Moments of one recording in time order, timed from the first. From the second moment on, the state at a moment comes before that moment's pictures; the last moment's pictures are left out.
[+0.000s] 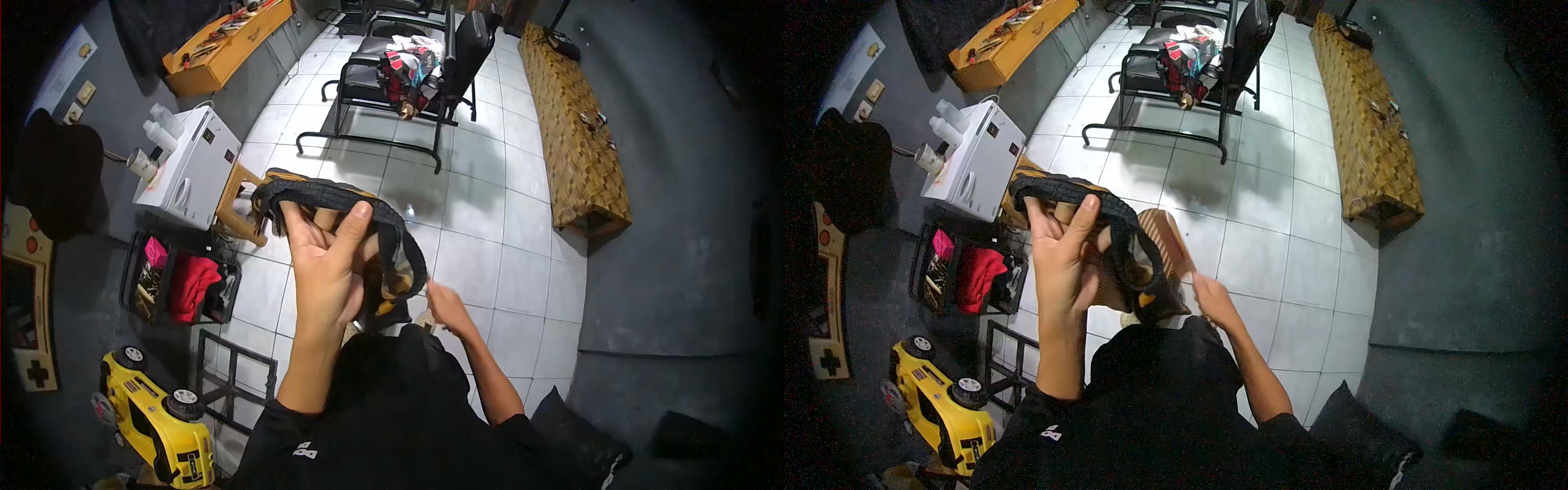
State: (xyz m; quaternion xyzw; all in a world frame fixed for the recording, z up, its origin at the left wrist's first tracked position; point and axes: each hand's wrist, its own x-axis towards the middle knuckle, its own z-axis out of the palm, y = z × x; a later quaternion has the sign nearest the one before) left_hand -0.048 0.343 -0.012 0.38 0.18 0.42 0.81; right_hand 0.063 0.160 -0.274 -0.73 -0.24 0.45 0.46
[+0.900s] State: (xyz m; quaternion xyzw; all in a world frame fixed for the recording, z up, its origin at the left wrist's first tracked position) left_hand -0.045 0.335 -0.073 0.33 0.20 0.40 0.83; right_hand 0.023 0.195 -0.170 -0.55 -0.16 0.38 0.73
